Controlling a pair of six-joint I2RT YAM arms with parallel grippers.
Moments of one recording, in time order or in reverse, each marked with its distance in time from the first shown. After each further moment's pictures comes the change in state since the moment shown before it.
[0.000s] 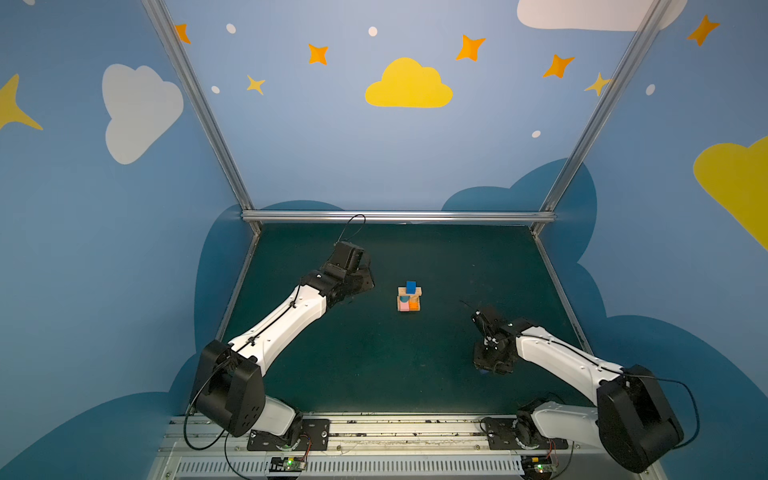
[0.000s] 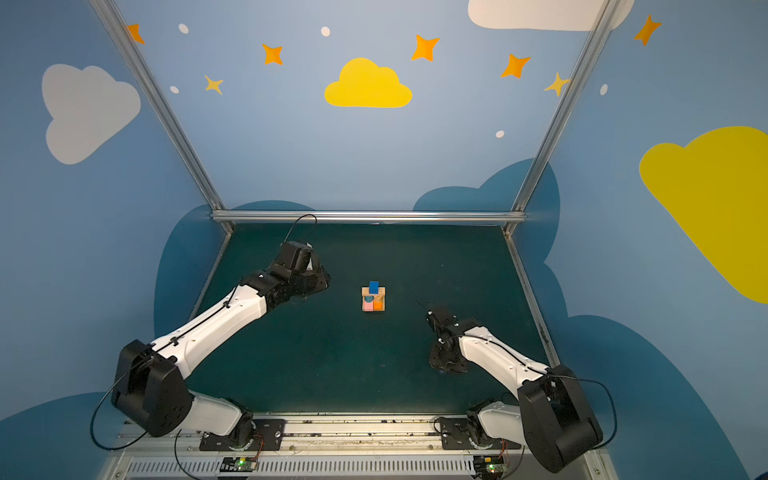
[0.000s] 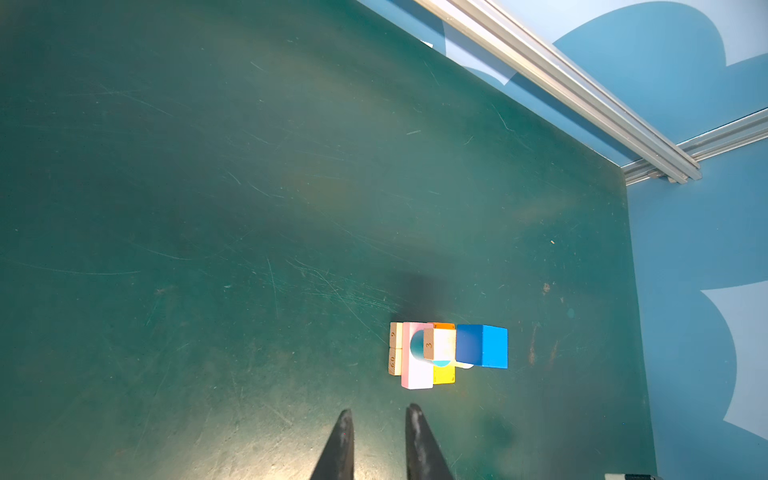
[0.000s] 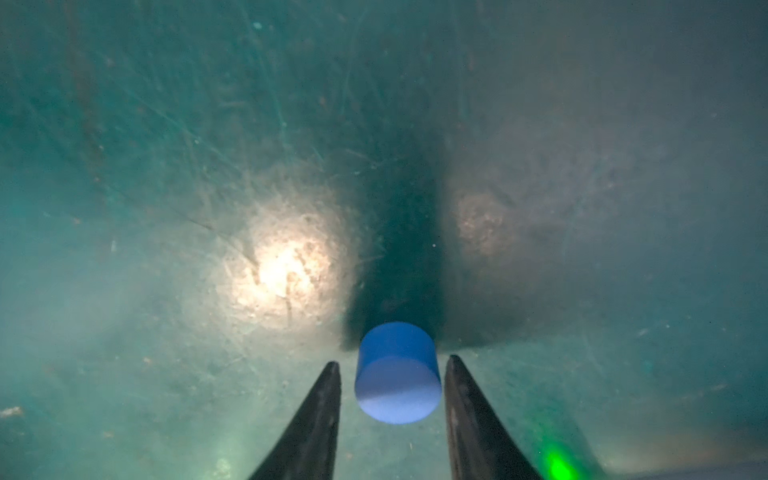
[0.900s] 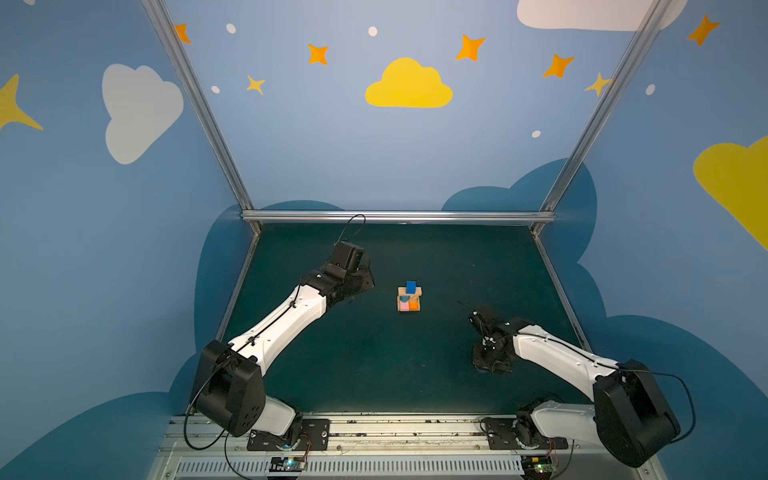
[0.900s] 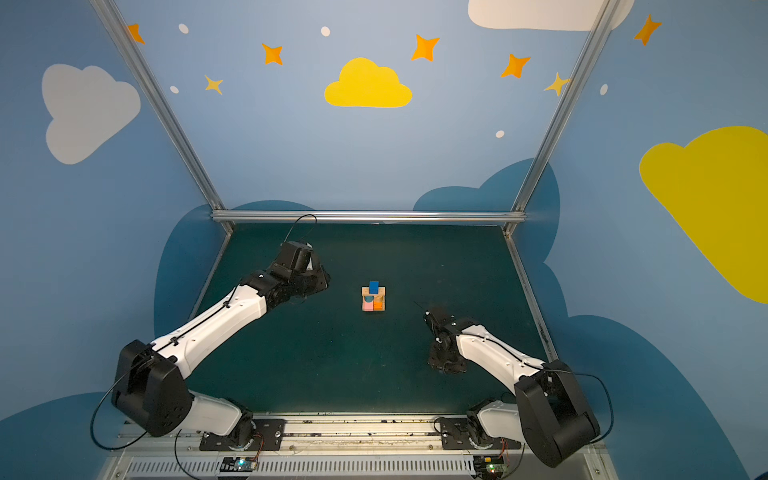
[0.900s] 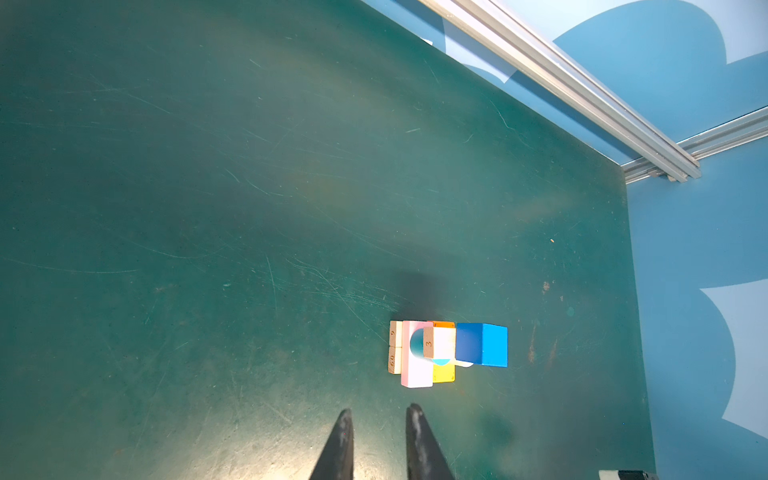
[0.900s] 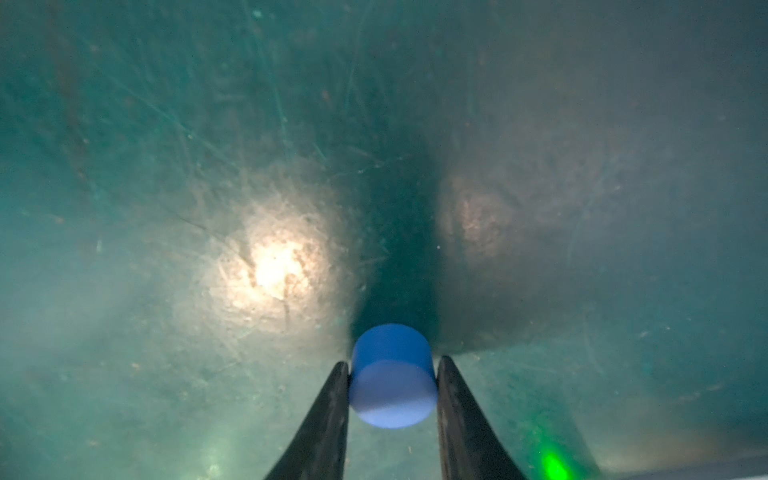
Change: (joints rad) left arm 0.001 0.000 0.000 -0.001 0.004 0.000; right arm 0.016 0.026 0.008 -0.003 0.013 0.001
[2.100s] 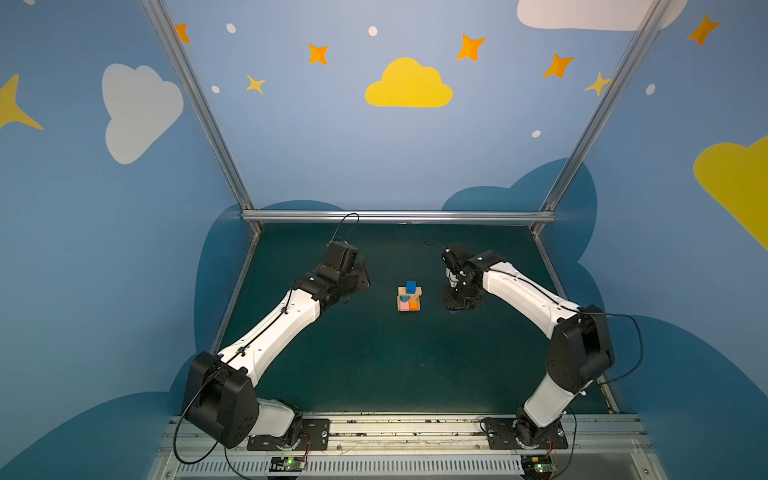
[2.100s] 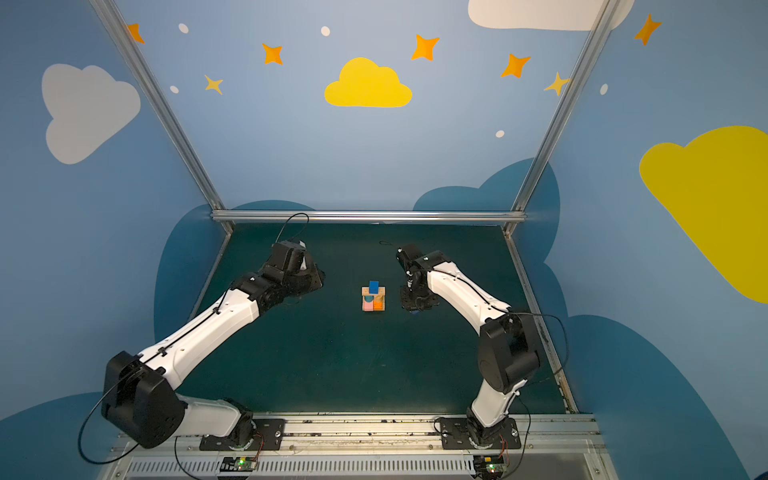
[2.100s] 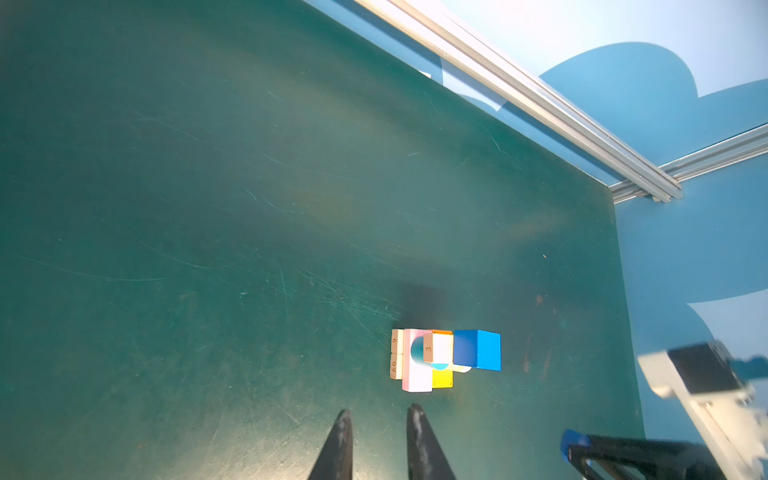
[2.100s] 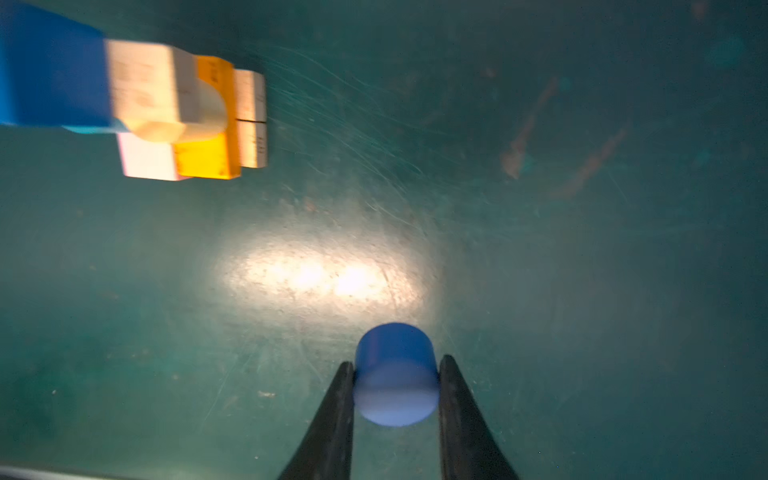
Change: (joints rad) left arm 0.014 -0.068 -0.021 -0.002 -0.030 0.001; right arm 0.036 0.472 0.834 -0.241 -0.028 -0.344
